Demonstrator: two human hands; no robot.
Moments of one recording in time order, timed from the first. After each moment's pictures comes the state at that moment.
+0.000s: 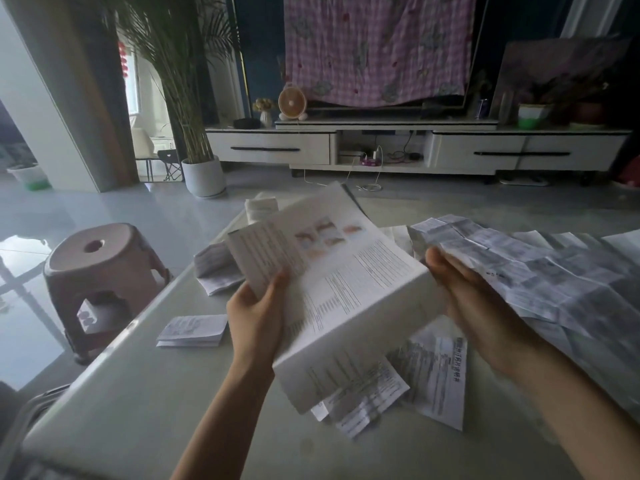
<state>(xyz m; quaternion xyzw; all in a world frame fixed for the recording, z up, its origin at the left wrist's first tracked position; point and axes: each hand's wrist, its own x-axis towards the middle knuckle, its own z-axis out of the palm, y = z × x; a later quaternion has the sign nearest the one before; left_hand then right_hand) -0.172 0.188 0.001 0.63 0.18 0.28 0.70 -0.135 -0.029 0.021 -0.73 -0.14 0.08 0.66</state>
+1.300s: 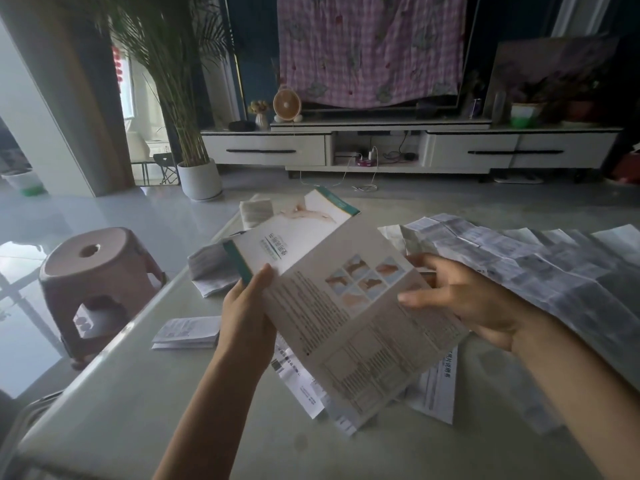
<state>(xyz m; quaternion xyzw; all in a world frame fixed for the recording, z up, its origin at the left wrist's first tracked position) -0.171 0.194 0.009 0.48 0.13 0.14 0.86 -0.130 -0.038 0.040 -0.76 -0.14 0.20 0.61</state>
